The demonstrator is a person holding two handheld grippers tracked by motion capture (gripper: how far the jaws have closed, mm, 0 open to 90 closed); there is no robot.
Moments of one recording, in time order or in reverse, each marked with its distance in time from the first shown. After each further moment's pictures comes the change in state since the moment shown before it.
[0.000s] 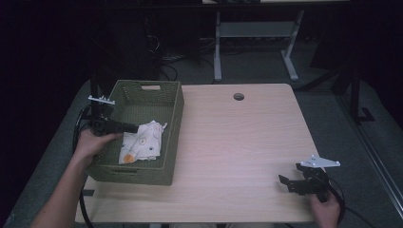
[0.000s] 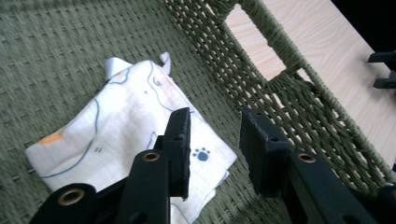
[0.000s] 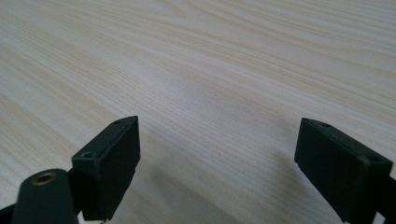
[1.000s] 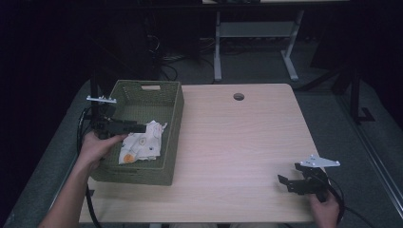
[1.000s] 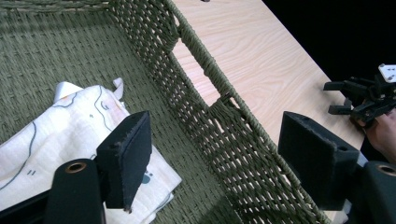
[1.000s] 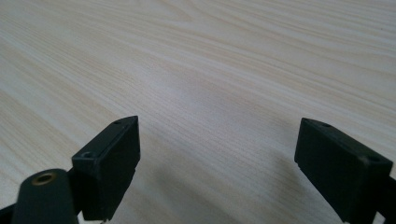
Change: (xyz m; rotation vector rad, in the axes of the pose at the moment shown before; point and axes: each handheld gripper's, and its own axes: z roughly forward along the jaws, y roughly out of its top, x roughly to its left) left arm -0.044 0.003 -0.007 -0.110 -0.046 -0.032; right arm 0.001 0.001 0.001 -0.009 0.018 0.003
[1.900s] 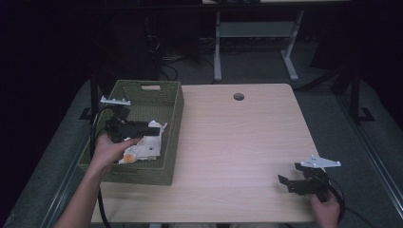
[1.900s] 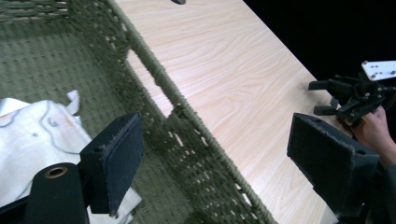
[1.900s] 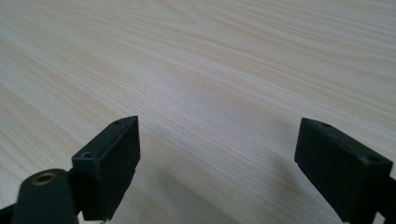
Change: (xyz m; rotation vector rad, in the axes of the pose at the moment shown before) left arm -0.040 0.003 0.022 -0.002 -0.028 0.045; right arm -0.001 0.000 -0.001 -0.013 0.011 -0.013
